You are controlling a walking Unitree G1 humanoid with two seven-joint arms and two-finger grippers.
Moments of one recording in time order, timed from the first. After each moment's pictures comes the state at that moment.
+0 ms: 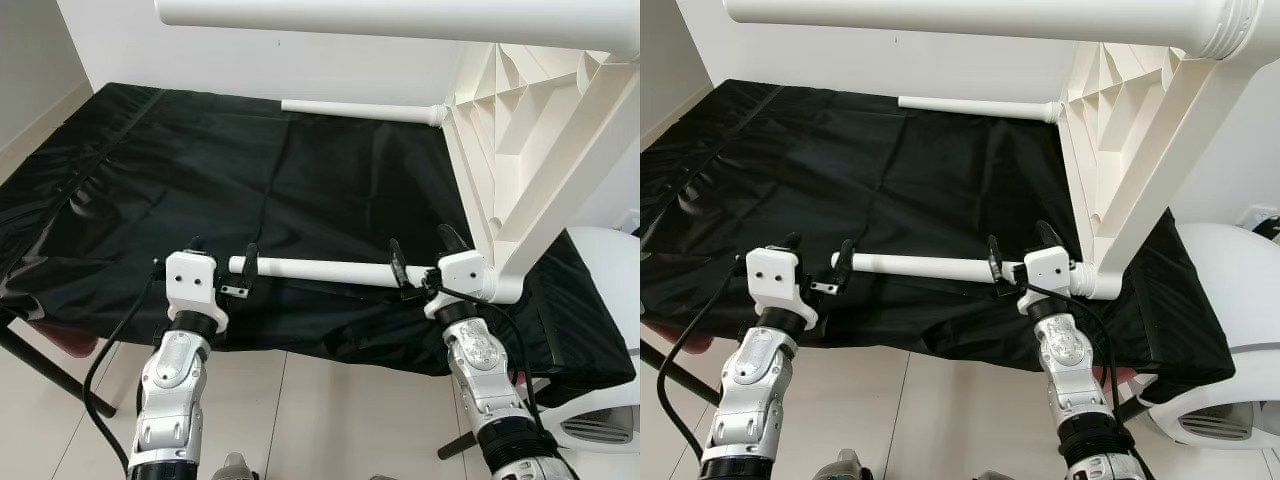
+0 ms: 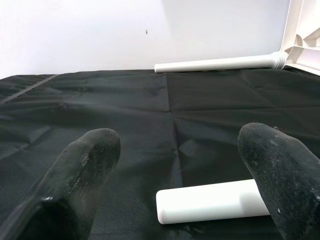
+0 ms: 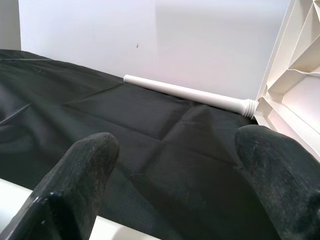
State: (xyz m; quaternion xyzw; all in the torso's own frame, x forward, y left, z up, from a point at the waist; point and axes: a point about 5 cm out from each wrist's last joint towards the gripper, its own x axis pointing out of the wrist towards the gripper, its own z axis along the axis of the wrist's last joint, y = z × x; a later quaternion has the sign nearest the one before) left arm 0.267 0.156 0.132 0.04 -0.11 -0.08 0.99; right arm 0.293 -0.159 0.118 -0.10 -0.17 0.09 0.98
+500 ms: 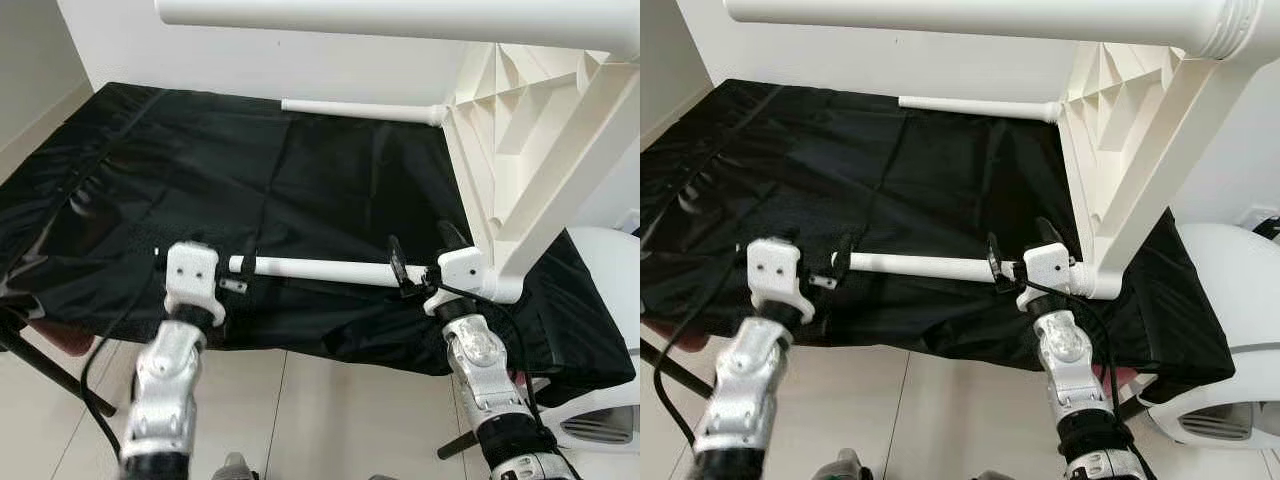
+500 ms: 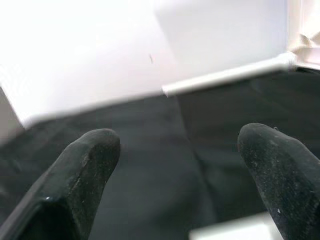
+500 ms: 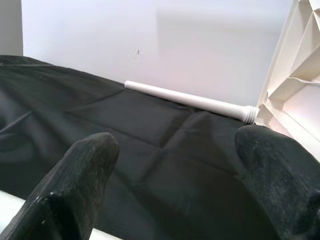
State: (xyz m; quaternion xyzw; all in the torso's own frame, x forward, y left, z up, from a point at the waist) left arm 0.285 0.167 0.164 0.13 -0.15 -0.09 0.98; right arm 0.297 -0.157 0.124 -0.10 -0.18 0.09 0.97
